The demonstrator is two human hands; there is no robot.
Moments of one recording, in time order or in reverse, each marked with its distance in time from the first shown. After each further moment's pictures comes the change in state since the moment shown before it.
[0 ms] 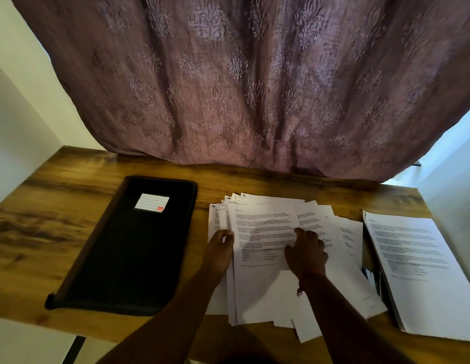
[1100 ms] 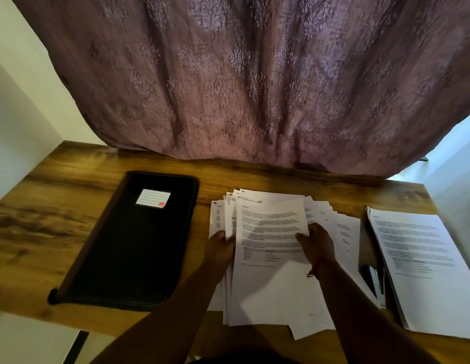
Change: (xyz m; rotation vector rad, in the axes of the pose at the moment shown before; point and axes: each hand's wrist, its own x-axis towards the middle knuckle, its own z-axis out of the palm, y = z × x) left_hand 0.006 -0.008 0.000 -0.080 -0.018 -0.080; right_hand 0.019 0.007 -0.017 0.516 -0.064 0.125
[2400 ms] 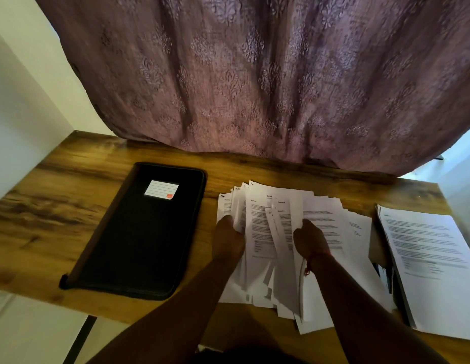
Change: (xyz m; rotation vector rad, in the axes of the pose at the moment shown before) left_hand -0.003 0.017 0.007 0.452 0.209 0.197; right_hand -0.010 -0.026 0.017 -0.142 -0.143 -0.006
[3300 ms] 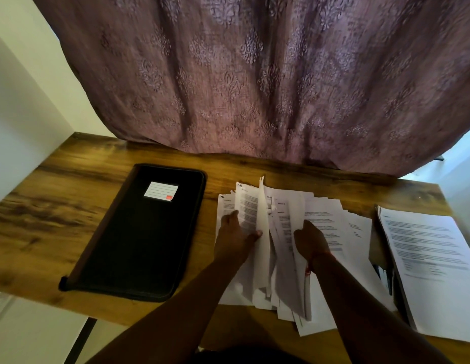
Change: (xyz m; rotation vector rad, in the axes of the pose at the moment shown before) left_hand 0.002 -0.005 0.008 0.060 -0.115 0.120; right_hand 0.008 0.007 0.002 -0.026 0.024 -0.012
